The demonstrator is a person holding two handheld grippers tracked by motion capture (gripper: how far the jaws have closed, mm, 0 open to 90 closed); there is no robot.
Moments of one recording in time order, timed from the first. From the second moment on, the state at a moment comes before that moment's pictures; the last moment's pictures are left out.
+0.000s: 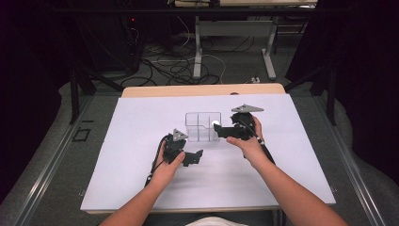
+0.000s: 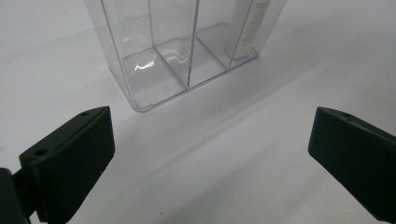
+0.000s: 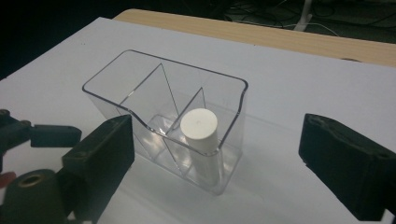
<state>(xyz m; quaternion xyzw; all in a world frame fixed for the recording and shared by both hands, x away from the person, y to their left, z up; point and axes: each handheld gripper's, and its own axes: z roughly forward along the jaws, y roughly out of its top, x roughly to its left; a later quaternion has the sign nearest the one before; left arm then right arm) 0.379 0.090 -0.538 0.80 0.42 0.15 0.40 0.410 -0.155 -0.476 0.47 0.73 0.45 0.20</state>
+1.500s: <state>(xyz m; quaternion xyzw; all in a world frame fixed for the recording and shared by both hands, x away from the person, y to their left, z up) 0.384 0.194 -0.518 0.72 0.53 0.18 0.42 0.387 -0.273 -0.523 0.54 0.71 0.38 0.24</state>
